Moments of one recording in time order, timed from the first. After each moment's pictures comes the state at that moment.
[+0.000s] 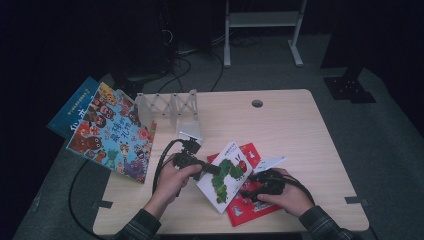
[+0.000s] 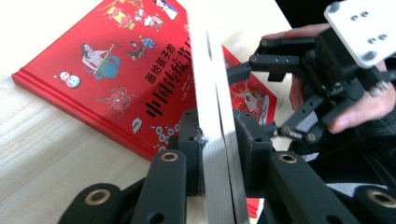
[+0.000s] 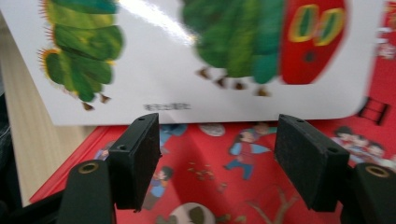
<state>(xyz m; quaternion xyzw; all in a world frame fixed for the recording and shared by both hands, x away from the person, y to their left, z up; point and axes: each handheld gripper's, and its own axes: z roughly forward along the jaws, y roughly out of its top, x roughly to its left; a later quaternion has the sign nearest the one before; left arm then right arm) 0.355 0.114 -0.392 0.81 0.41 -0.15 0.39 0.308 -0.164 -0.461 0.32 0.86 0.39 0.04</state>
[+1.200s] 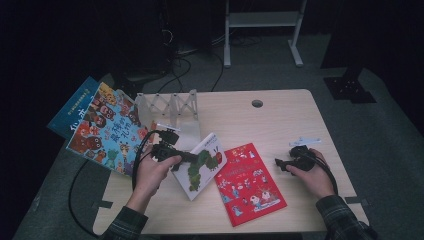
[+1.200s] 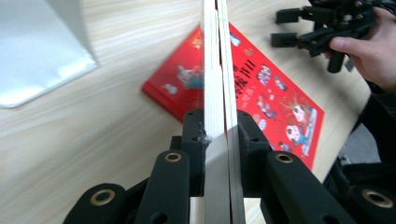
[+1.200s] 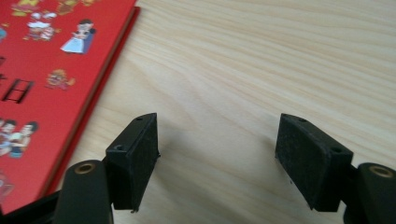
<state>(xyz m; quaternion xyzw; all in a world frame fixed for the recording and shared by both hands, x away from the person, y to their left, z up) 0.360 0.168 -0.363 0.80 0.46 -0.04 0.38 0.374 -0.267 -0.478 0.48 0.79 0.33 0.18</state>
